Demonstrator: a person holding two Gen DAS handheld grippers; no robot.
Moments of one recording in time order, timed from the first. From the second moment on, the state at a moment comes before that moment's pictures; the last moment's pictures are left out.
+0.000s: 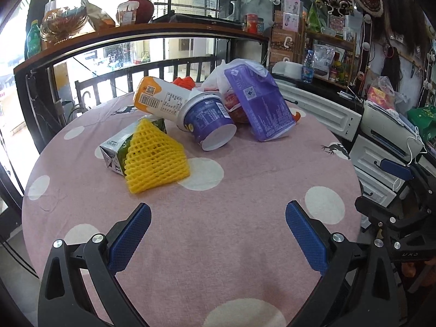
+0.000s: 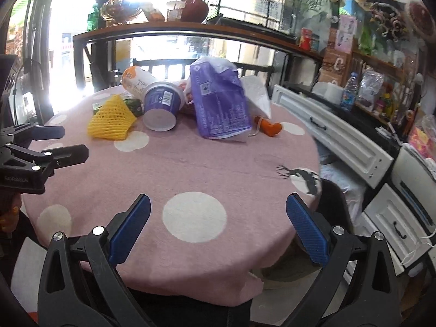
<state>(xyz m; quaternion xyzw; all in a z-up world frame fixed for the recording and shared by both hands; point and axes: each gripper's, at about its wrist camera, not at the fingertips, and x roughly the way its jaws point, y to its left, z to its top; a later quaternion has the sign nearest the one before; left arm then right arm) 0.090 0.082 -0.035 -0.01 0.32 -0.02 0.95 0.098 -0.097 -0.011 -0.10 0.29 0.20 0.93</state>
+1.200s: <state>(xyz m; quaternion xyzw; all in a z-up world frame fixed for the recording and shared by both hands) 0.138 0.172 -0.041 -0.11 0.38 0.03 0.92 0.261 0.076 -0.012 -0.21 0.44 0.30 0.82</state>
